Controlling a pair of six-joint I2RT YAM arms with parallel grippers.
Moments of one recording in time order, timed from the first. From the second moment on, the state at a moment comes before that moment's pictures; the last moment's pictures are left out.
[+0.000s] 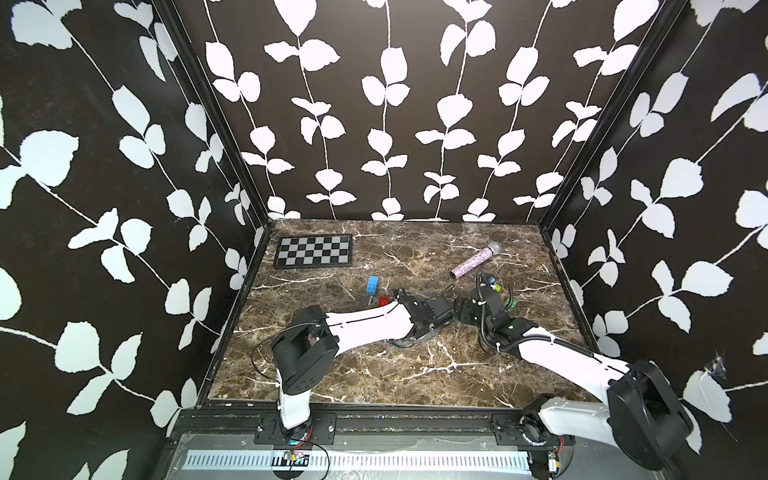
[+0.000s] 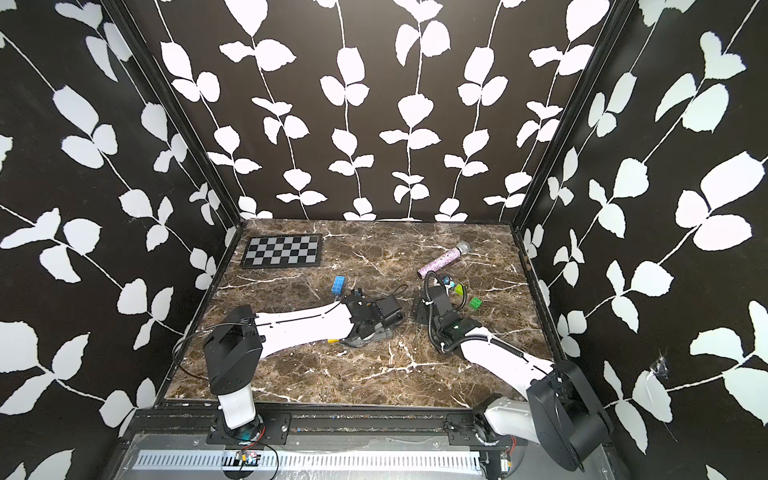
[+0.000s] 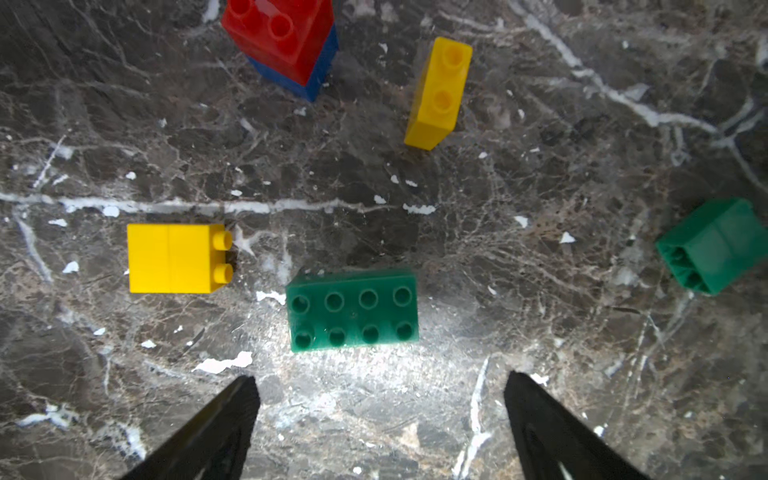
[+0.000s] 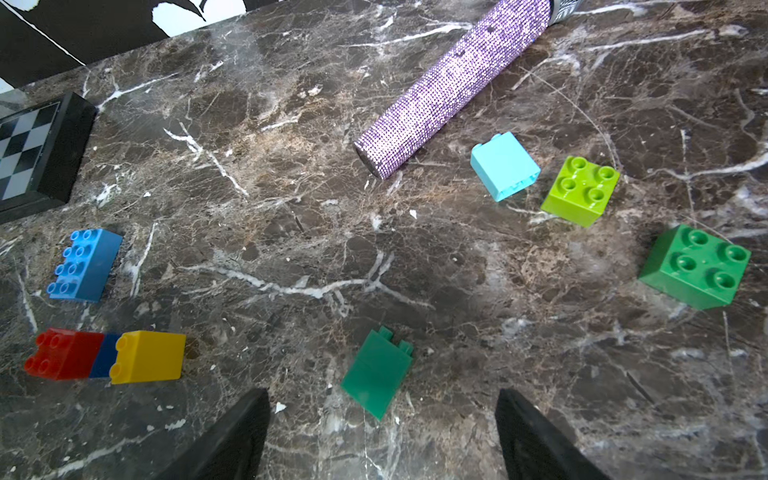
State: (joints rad) left arm -1.10 1.84 1.35 -0.91 -0.34 -1.30; right arm 0.58 1.24 0.60 -0.11 0.32 0.59
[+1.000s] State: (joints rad) left arm -1.00 1.90 1.29 -0.83 -0.21 -1.14; right arm 0.58 1.28 0.62 -0.11 0.29 0.57
